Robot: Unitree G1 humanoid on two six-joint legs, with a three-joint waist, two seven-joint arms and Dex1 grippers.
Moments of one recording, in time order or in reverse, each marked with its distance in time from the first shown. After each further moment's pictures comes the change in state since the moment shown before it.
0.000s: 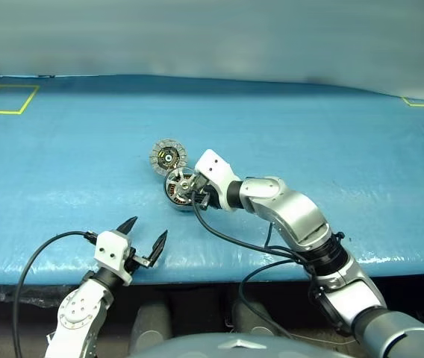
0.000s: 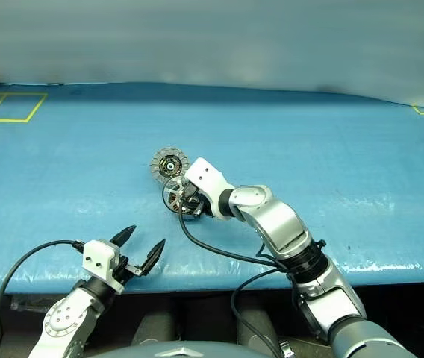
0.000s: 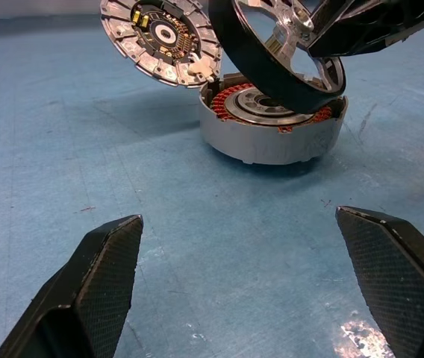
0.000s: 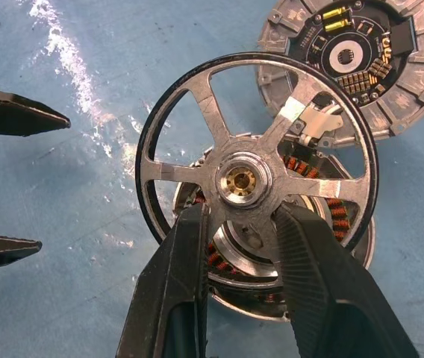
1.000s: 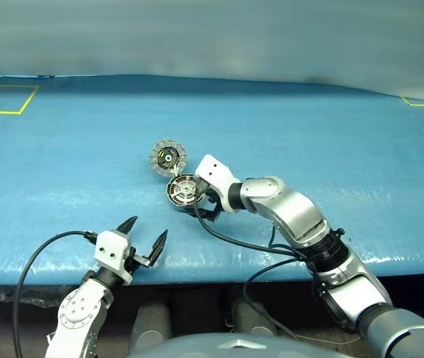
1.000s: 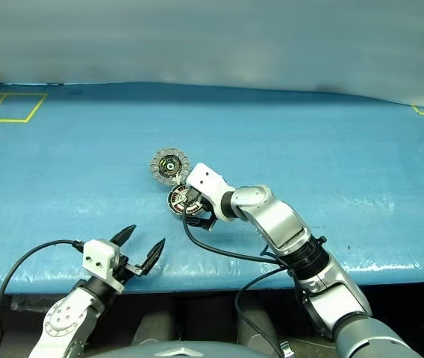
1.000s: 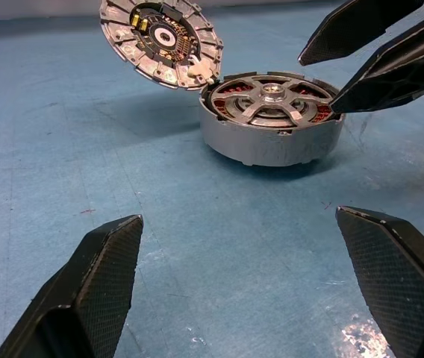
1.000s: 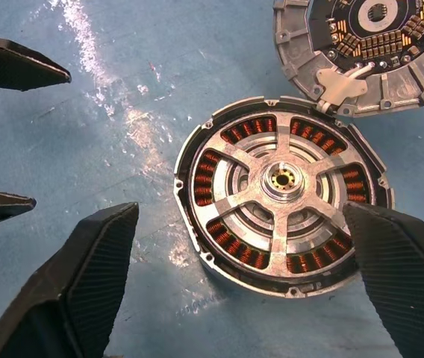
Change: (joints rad) left arm -0.001 -0.004 0.000 0.000 0.000 0.000 0.003; right arm -0.021 -0.031 0.032 0.036 -0.007 -0.025 0.071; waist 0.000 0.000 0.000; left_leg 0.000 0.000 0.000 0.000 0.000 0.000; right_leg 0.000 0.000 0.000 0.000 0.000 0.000
